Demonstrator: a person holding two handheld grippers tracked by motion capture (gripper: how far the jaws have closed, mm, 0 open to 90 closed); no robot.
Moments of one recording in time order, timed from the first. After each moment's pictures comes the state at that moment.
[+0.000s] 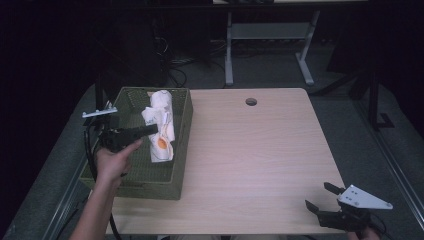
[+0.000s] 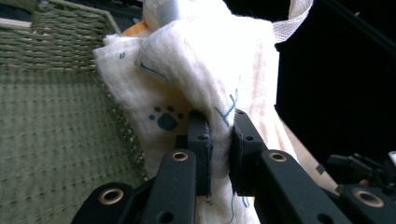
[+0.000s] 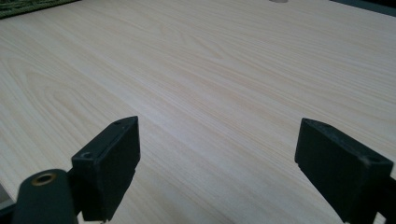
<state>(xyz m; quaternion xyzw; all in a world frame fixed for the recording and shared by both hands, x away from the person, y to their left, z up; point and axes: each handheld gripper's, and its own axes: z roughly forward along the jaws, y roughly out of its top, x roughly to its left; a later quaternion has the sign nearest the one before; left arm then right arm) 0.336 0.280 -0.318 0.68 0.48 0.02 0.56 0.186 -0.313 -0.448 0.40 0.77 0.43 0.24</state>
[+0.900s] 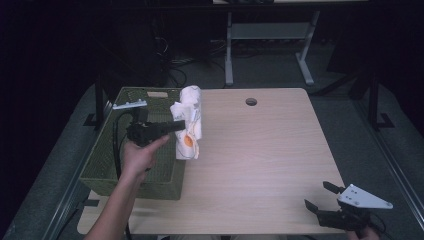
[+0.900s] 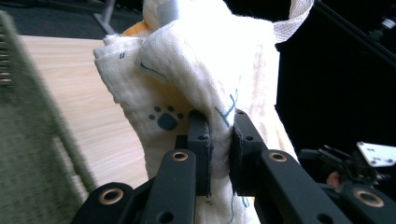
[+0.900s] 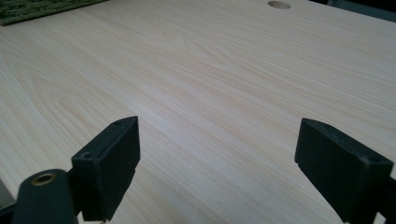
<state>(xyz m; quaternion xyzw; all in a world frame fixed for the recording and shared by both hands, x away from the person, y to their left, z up) 0.346 0.211 -0.308 0.71 0.42 -0.01 0.57 0.187 -0.311 -0.445 0.39 0.77 0.44 0.24</state>
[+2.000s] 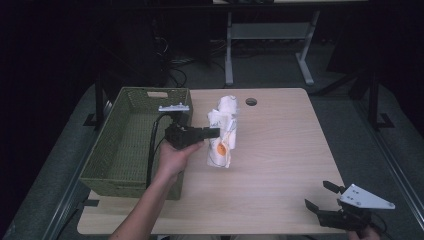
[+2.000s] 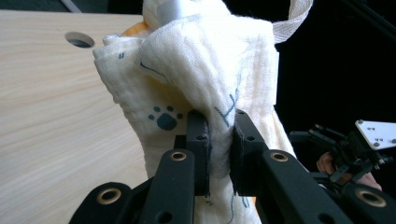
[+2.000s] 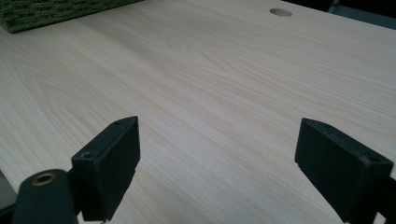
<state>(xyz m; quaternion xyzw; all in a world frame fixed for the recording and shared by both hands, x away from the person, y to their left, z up) 0.354 0.129 -0.328 0.74 0.38 -0.05 0.55 0.186 -0.311 -0.441 0.38 0.77 0.45 0.24</state>
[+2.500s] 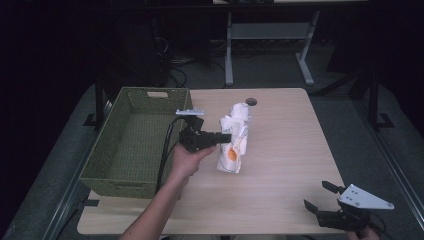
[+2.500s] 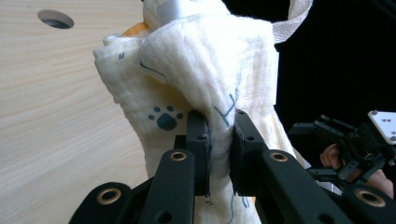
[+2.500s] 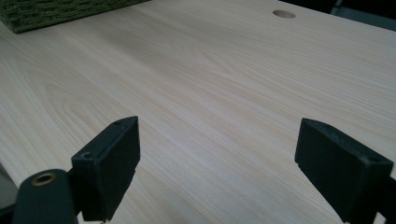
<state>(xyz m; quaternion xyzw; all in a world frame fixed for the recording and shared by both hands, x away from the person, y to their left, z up) 0.358 0.100 -0.347 0.76 0.38 -0.06 0.52 0.185 -0.309 -0.440 0.38 0.77 0.45 0.23</state>
